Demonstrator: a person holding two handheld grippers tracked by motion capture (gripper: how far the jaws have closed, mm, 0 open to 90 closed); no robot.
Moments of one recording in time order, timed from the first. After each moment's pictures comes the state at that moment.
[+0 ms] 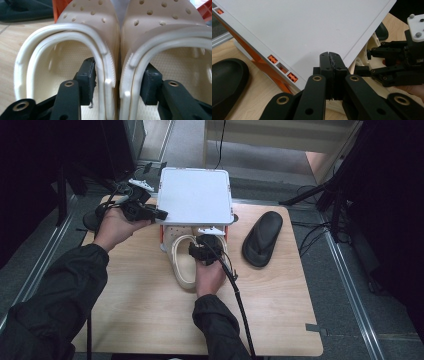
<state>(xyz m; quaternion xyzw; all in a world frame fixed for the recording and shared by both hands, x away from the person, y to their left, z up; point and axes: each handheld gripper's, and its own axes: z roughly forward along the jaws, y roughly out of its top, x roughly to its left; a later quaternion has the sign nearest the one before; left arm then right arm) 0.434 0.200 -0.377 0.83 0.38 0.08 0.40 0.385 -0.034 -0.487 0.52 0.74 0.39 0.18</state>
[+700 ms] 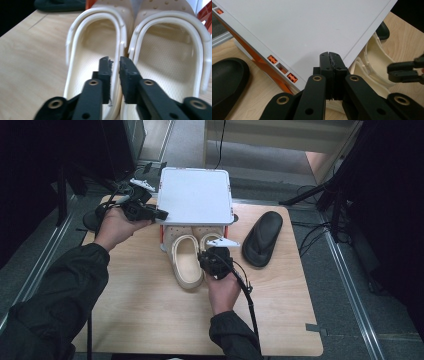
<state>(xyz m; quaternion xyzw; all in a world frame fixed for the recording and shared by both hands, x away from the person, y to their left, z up) 0.434 0.197 -0.376 0.84 0.38 0.08 0.39 0.329 -0.069 -0.460 0.46 0.77 0.42 0.15</state>
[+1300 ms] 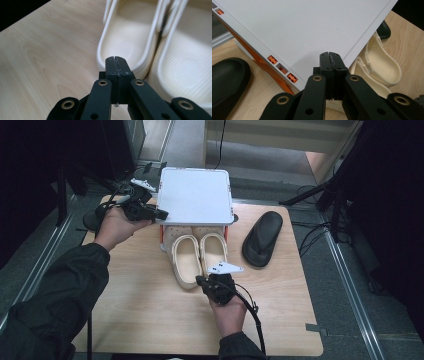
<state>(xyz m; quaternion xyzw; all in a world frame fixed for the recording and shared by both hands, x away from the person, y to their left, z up) 0.433 0.196 -0.375 0.84 0.38 0.08 0.39 0.277 -0.085 -0.487 0.38 0.81 0.44 0.09</state>
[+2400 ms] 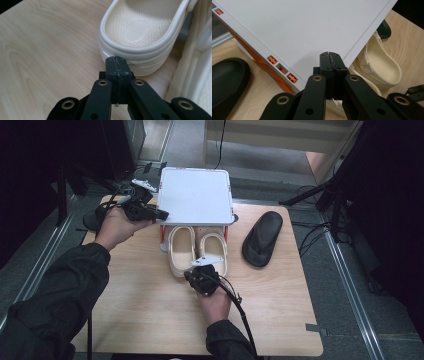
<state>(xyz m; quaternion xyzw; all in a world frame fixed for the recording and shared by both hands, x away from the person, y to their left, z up) 0.433 0.194 -0.375 0.84 0.38 0.08 0.38 0.314 -0.042 -0.509 0.38 0.83 0.41 0.08</state>
